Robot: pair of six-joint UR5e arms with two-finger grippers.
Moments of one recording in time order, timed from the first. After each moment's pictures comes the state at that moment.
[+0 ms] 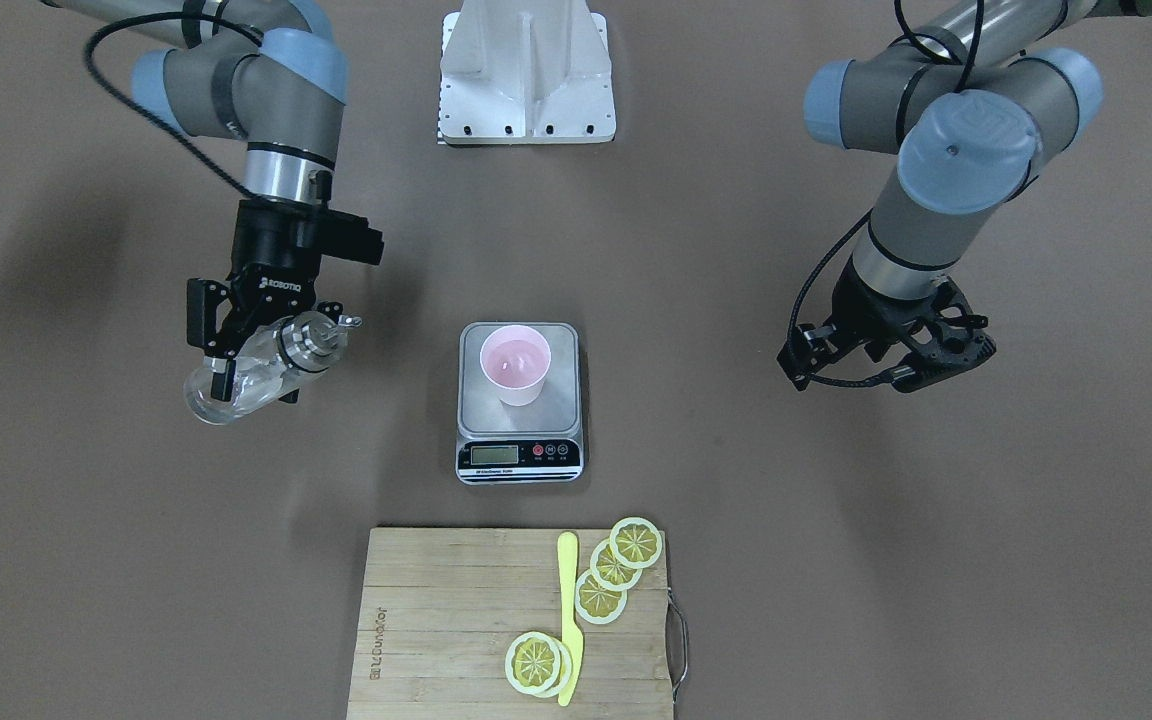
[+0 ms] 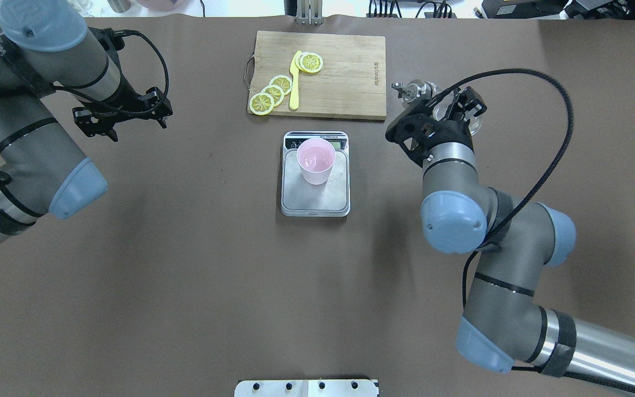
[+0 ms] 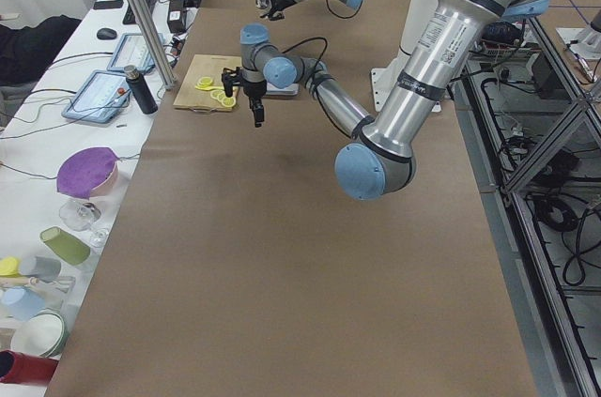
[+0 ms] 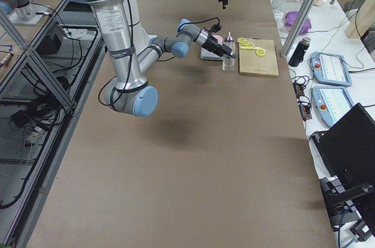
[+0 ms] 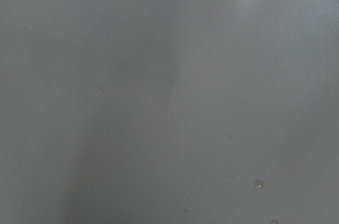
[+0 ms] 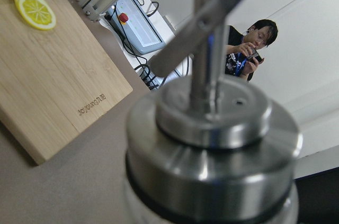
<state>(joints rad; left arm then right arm) -0.89 -2.08 -1.71 -1.54 -2.03 -1.20 0.43 -1.17 1.82 -1.40 0.70 0.34</state>
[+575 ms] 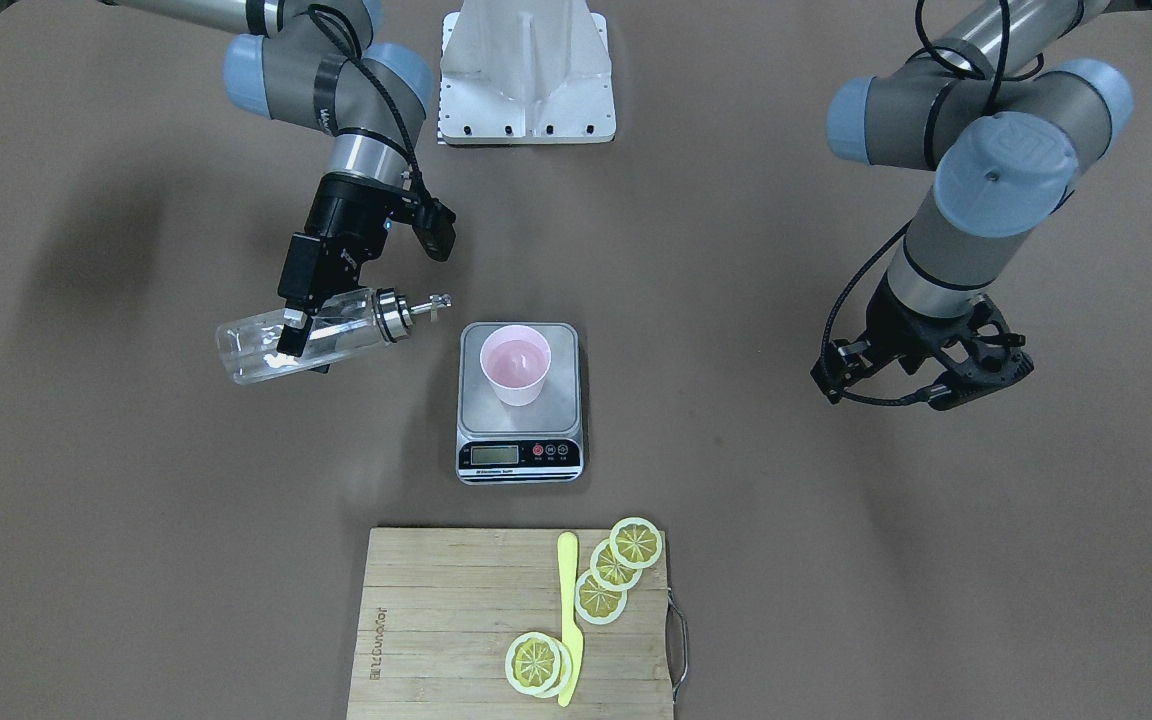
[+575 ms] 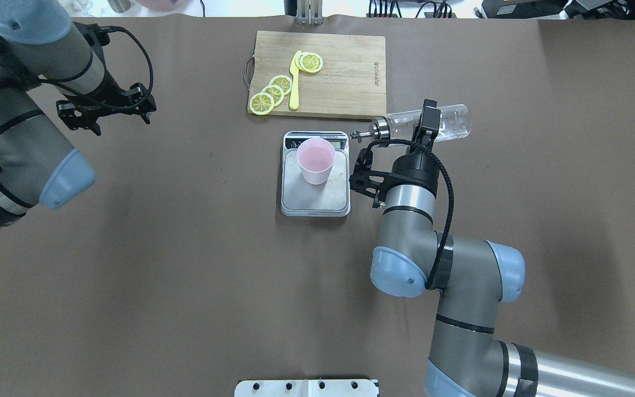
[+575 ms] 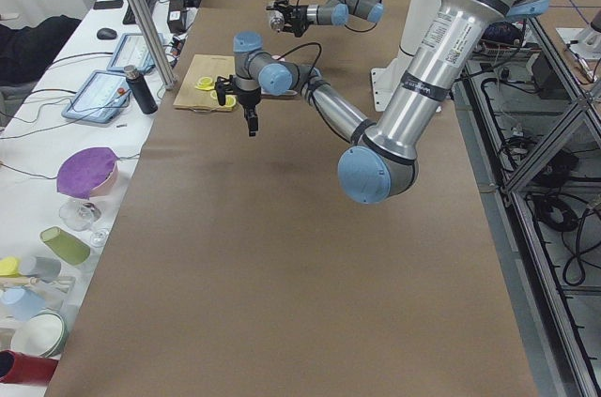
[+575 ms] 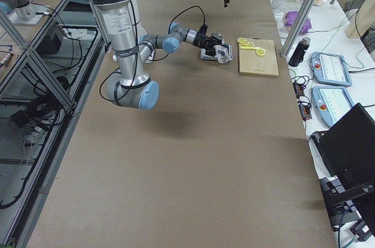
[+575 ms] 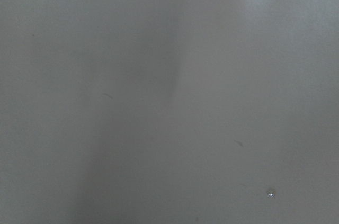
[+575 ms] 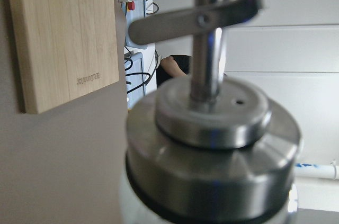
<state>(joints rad) -0.92 -2.06 -1.68 -1.54 -2.03 -1.15 0.33 -1.10 1.73 -1.59 0.37 0.06</state>
